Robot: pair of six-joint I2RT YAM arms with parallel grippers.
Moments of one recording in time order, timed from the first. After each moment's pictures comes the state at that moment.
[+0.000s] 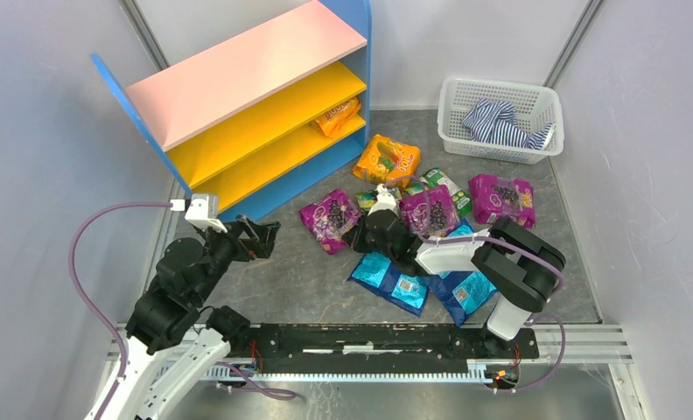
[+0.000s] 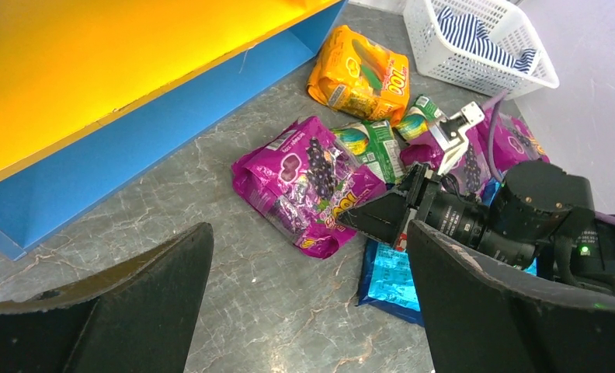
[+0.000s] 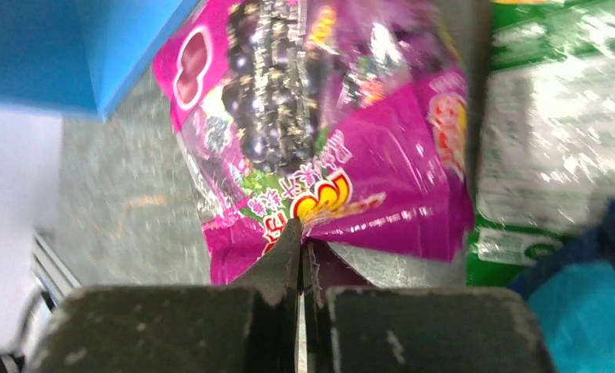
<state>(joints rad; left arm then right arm) -0.54 0.35 0.78 -0.63 -0.21 -0.45 0.94 1.70 0.70 0.47 0.22 0.96</state>
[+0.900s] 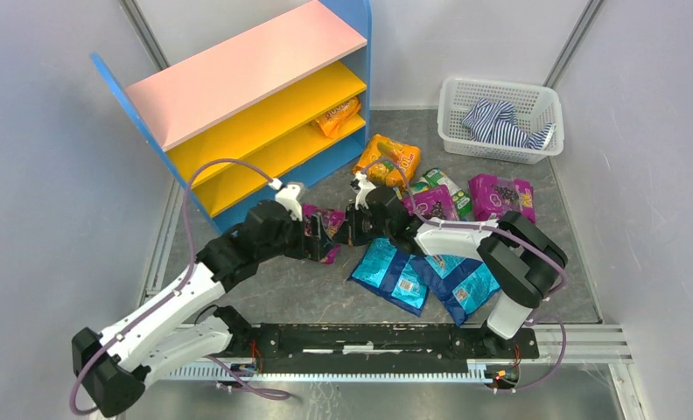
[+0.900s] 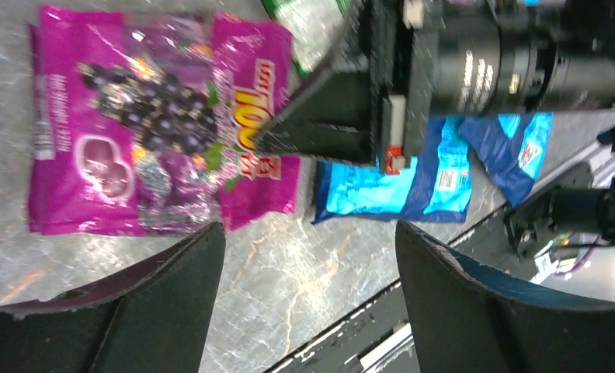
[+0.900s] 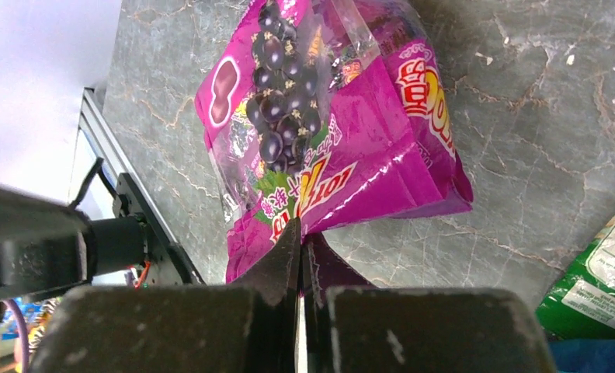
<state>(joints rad) -0.65 0.86 0.75 -0.48 0.07 -0.49 0.83 1.71 0.87 0.29 -0.29 0.66</state>
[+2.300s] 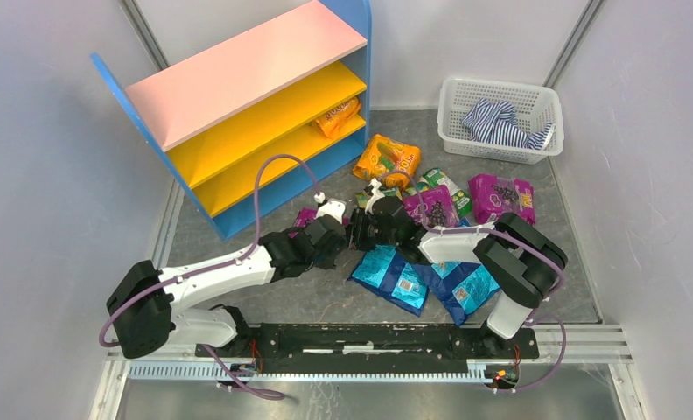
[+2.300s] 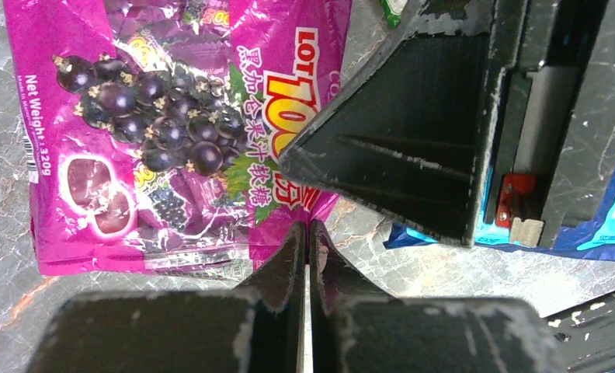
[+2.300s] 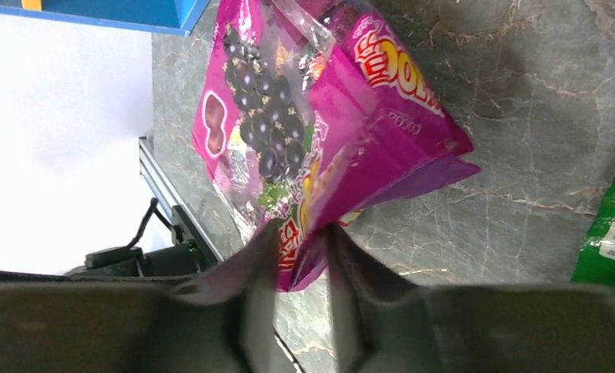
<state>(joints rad) -0.97 1.25 0.77 -0.44 -0.35 -0.51 0.83 1.71 0.75 0.43 -0.26 0.95</state>
